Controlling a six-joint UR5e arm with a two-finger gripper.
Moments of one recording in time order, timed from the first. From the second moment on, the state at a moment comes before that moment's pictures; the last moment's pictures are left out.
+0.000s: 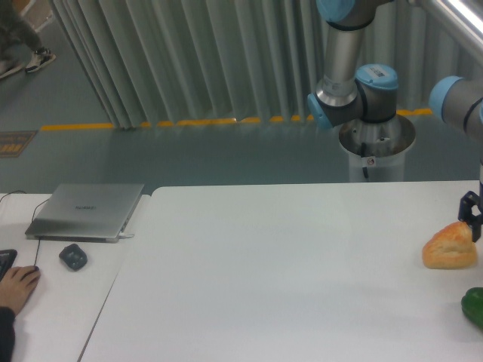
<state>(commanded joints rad) 2.58 -1.86 -1.47 -1.32 1.55 1.17</state>
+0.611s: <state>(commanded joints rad) 2.57 -1.77 -1.62 -1.37 1.50 1.29</state>
